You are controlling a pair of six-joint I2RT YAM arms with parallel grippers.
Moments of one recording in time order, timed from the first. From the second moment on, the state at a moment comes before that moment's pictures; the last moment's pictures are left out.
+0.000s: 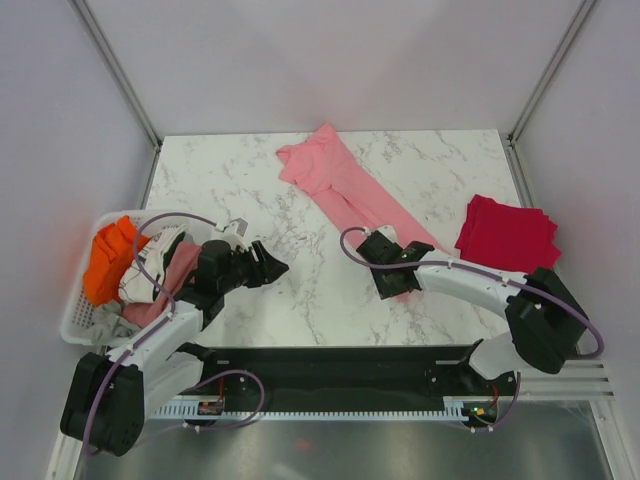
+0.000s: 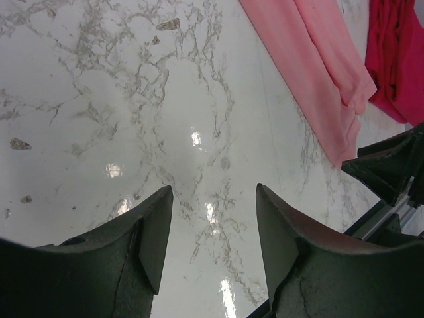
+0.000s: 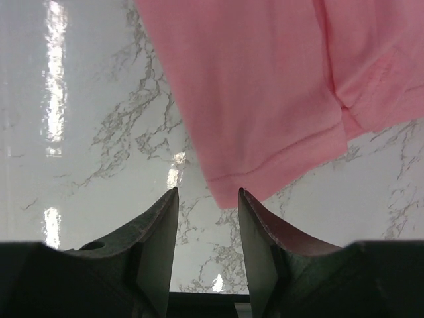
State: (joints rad) left arm -0.32 0.98 0.34 0.14 0.32 -0.60; right arm 0.80 1.44 0.89 -0.69 0.34 0.45
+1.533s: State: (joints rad) left arm -0.40 1.00 0.37 0.04 0.31 -0.63; right arm 0.79 1.37 0.95 -0.46 0.02 0.58
